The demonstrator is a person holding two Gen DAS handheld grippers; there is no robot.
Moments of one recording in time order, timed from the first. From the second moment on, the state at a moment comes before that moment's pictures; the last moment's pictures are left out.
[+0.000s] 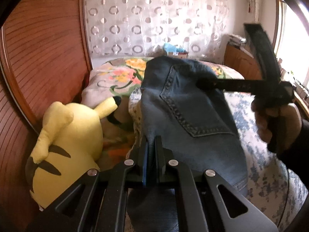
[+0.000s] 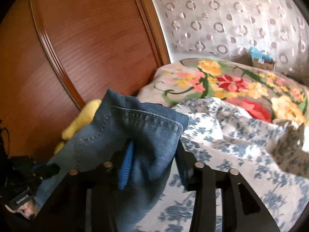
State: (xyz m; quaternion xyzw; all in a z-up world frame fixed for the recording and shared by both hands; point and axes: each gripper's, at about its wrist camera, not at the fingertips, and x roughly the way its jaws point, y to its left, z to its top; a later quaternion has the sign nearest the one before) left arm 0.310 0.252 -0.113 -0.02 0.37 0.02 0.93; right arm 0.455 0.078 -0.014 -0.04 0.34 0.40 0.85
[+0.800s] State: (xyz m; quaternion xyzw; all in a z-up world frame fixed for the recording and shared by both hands) left arm 0.245 0.237 -0.068 -0.03 0.30 0.06 0.95; right arm 0.398 0.040 0.021 -0.05 0.28 0.37 0.88
